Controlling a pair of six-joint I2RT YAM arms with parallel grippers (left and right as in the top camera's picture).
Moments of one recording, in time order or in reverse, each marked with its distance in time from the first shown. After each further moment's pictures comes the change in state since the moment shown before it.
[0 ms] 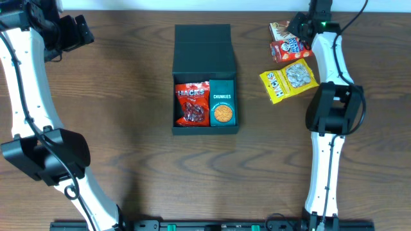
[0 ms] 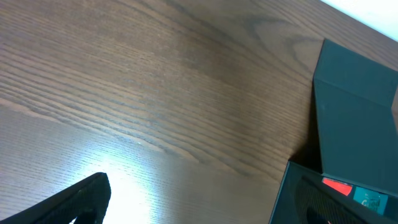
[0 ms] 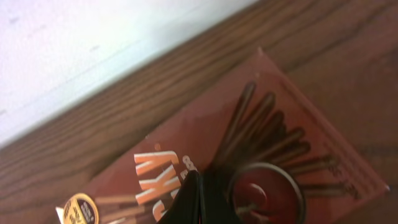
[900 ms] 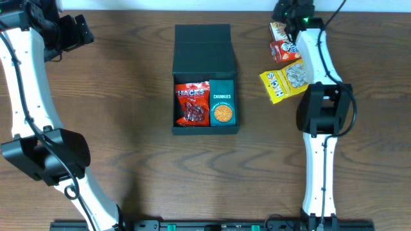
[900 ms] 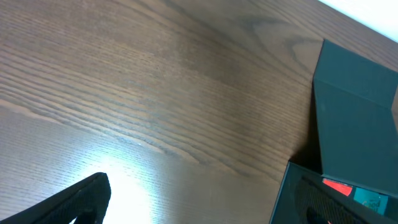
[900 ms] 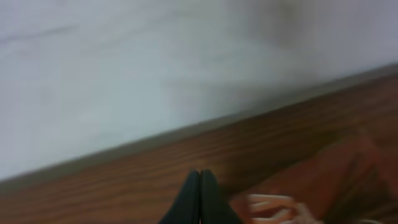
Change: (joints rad) left arm 0.000 0.000 0.000 0.003 0.000 0.000; right arm 0.084 -0.045 -0.014 0.188 0.080 -0.077
